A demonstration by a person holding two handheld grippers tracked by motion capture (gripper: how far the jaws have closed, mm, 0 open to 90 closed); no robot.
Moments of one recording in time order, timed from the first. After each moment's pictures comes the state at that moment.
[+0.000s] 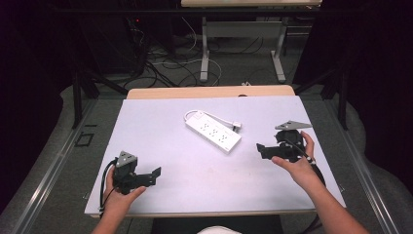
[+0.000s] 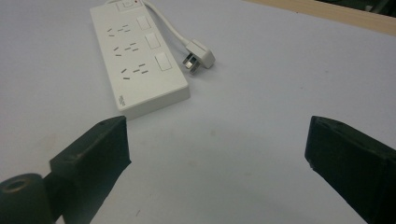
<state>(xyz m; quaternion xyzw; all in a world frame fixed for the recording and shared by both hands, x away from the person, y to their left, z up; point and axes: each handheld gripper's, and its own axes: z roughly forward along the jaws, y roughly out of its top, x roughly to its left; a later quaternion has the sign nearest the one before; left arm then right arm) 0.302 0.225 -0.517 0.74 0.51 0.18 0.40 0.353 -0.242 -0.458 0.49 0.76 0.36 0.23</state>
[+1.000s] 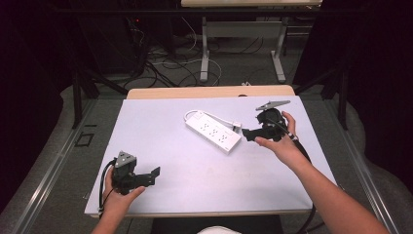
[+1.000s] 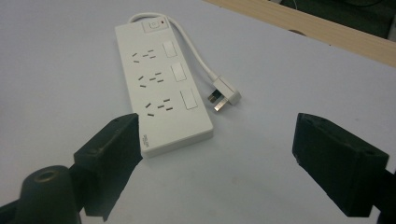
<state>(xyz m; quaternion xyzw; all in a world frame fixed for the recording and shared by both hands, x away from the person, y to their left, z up) 0.301 0.226 -0.517 0.74 0.51 0.18 0.40 0.398 -0.199 -0.427 0.46 0.79 0.35 0.21</state>
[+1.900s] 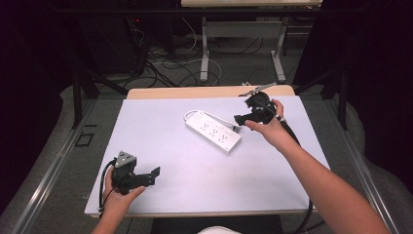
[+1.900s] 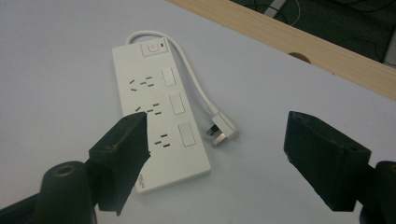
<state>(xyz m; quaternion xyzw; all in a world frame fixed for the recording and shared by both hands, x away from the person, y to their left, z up) 0.301 0.228 -0.516 0.74 0.51 0.18 0.39 0.440 -0.175 -0.408 0.45 0.80 0.33 0.21</state>
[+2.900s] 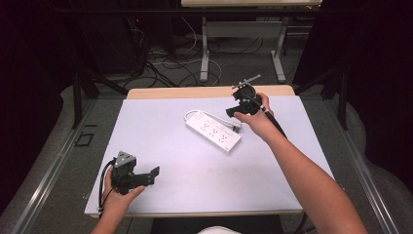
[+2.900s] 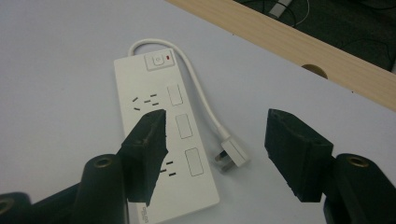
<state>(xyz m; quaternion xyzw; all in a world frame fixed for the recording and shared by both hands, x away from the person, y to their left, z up) 0.302 0.229 -0.517 0.74 0.51 0.18 0.40 0.474 -0.146 -0.412 0.45 0.81 0.31 0.20</state>
